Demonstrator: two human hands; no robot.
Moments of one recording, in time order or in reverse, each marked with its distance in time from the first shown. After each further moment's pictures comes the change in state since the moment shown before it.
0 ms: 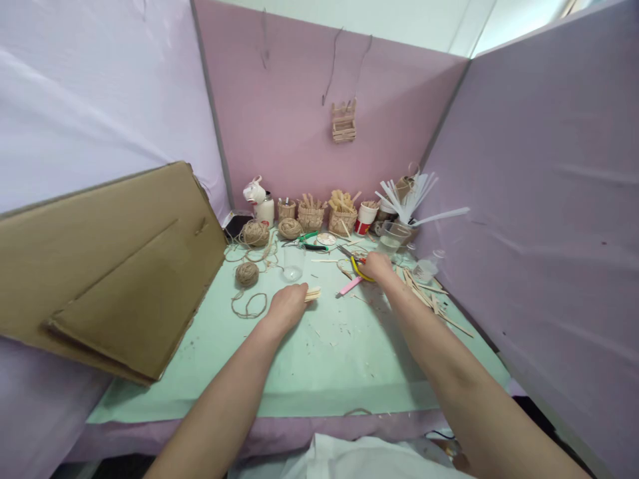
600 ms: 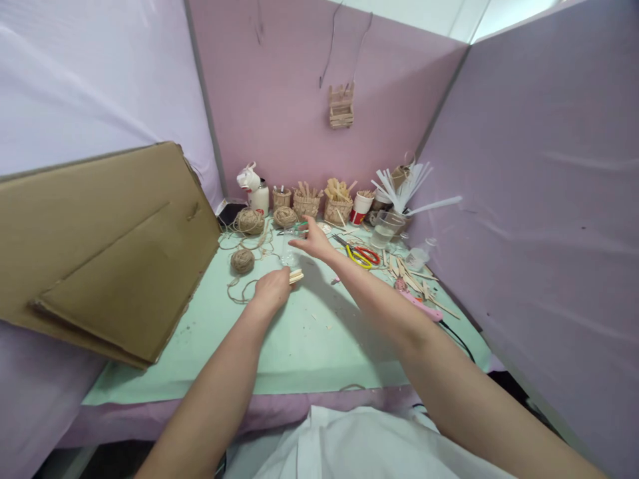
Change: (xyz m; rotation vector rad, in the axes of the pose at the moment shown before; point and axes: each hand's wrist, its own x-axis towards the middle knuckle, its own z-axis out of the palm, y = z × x) left_hand -0.006 -0.016 -0.008 0.001 0.030 -0.135; right_hand -0.014 -0.127 -0.001 0.764 0.029 -0.530
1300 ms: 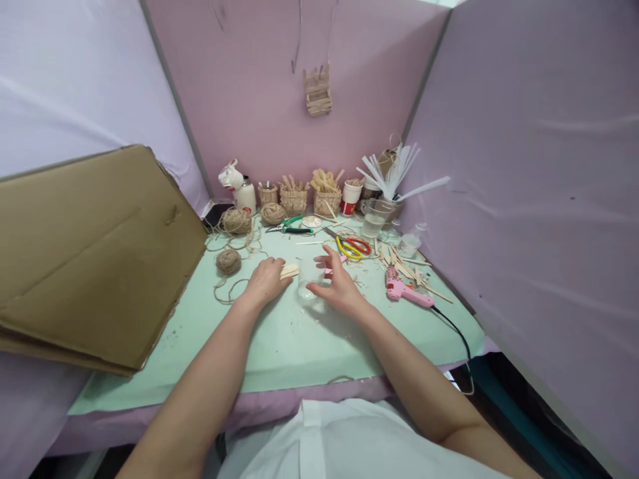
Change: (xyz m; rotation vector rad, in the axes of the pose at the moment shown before) left_hand 0.021 0.002 0.014 -0.023 0.141 0.152; right_hand -0.146 0.016 -0.025 0.246 0.091 0.021
